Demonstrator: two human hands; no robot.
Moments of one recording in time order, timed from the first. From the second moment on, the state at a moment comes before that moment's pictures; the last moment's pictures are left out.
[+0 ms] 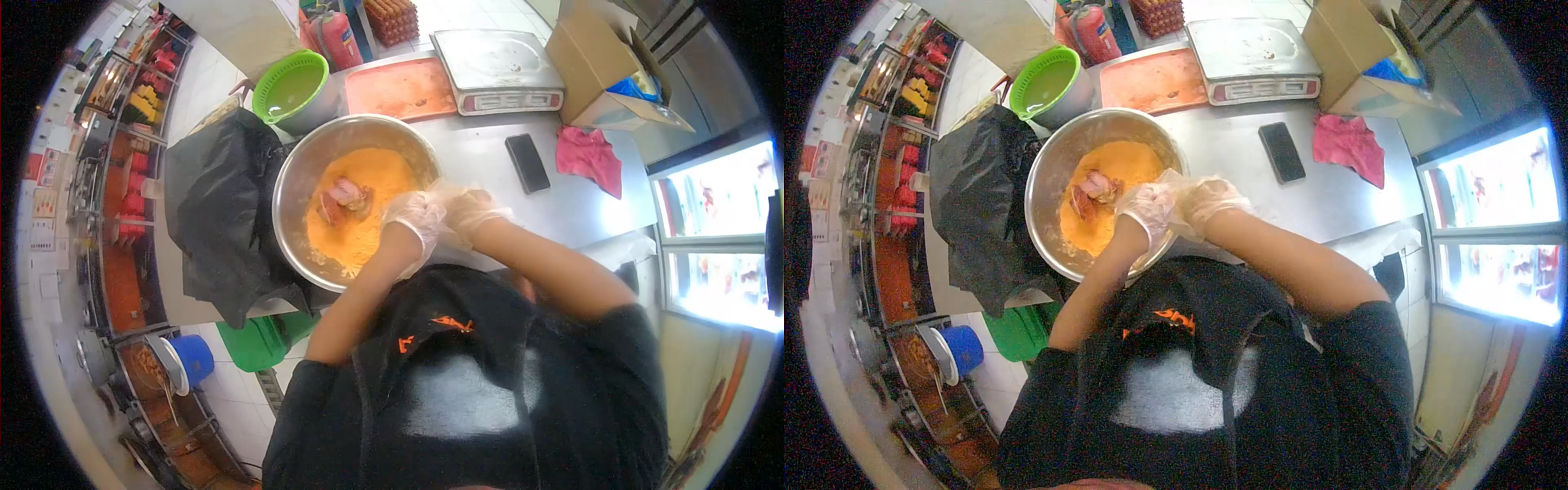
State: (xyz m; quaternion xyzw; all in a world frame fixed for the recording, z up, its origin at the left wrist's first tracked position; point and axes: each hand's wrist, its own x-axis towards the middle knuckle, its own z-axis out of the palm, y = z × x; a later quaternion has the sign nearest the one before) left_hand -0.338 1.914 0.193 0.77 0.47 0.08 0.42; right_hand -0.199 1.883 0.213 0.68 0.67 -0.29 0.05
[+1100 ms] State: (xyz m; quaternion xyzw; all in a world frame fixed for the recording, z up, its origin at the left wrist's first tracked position) left_hand -0.407 1.883 0.247 0.73 0.34 0.45 0.38; right_hand -0.218 1.844 0.300 0.38 0.54 -0.55 -0.51
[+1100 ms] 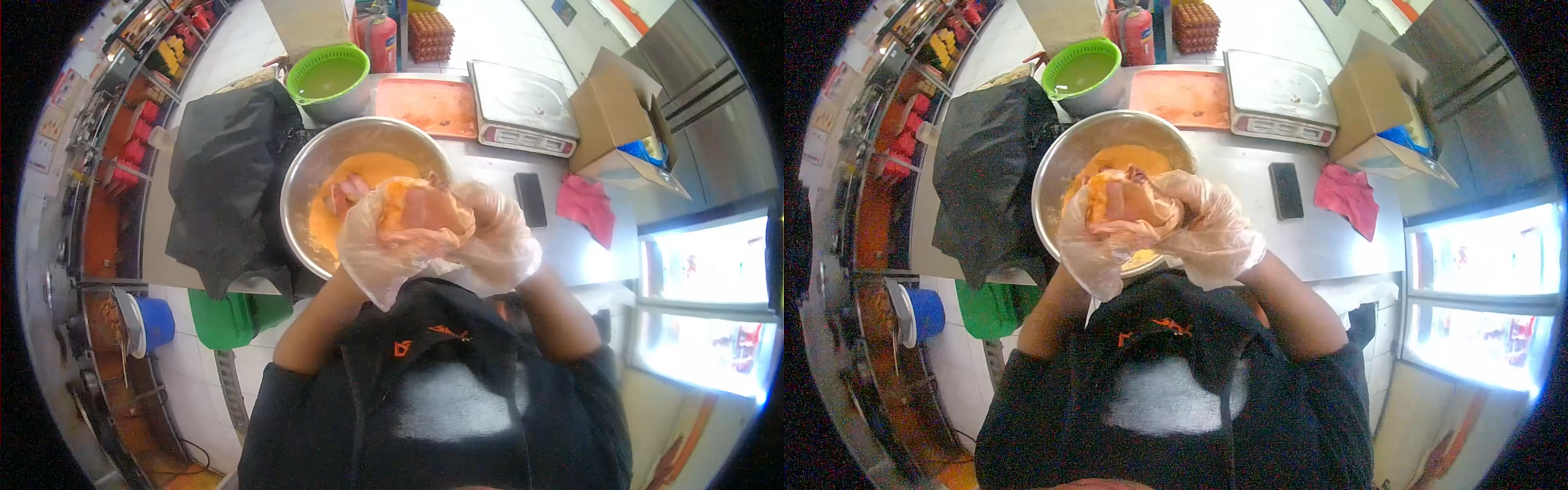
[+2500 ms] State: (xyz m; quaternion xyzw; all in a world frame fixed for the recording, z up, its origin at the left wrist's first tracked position) left_hand -0.410 1.887 0.355 0.73 0.21 0.65 0.09; right_hand -0.247 1.847 0.385 0.44 0.80 -0.11 -0.39
